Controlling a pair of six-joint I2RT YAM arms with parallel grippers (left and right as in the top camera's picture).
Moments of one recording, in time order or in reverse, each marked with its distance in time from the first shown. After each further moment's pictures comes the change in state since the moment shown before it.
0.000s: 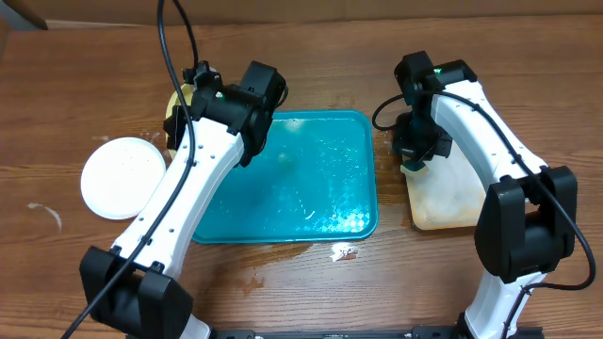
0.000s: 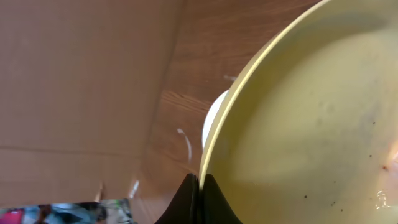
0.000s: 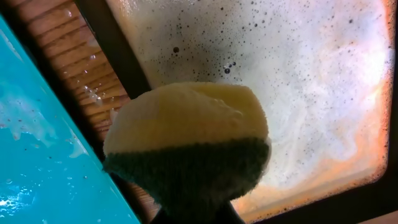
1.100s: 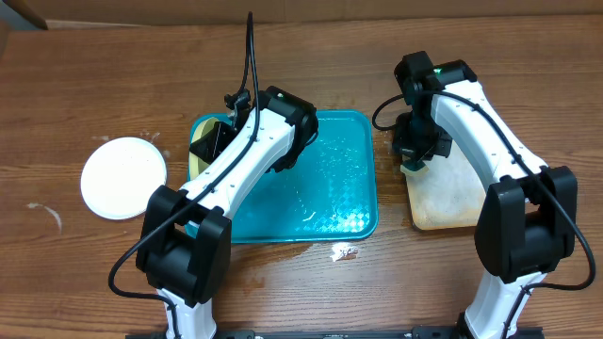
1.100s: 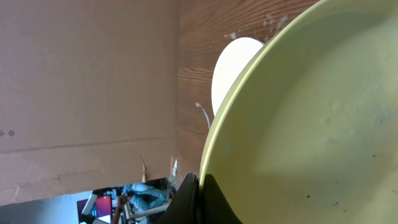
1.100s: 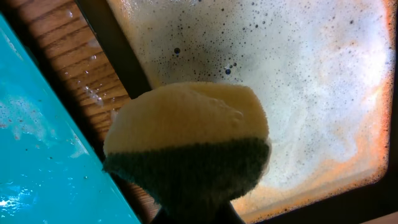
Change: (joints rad) left arm -0.116 0.248 0.002 -0.299 -0.029 -0.243; right arm 0.000 0.000 0.000 0.003 -0.001 -0.001
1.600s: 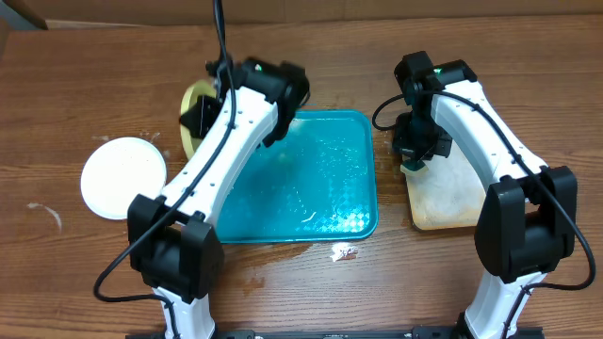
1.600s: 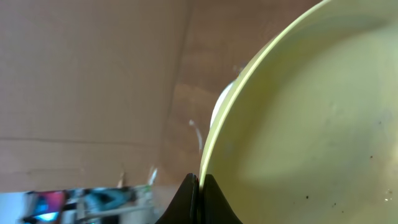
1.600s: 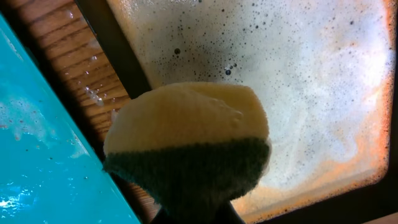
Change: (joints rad) left arm 0.057 0.002 0.259 0.000 -0.010 0.007; right arm 0.000 0.000 0.000 0.002 0.000 0.000
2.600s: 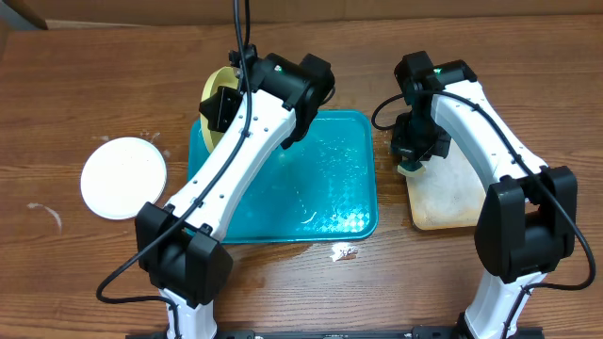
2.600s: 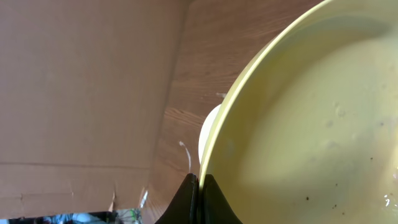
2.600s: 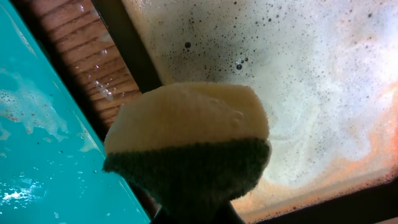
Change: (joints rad) left arm -0.093 0.002 0.077 0.000 -0.006 0.045; right arm 0.000 0.000 0.000 0.001 -0.034 0.000
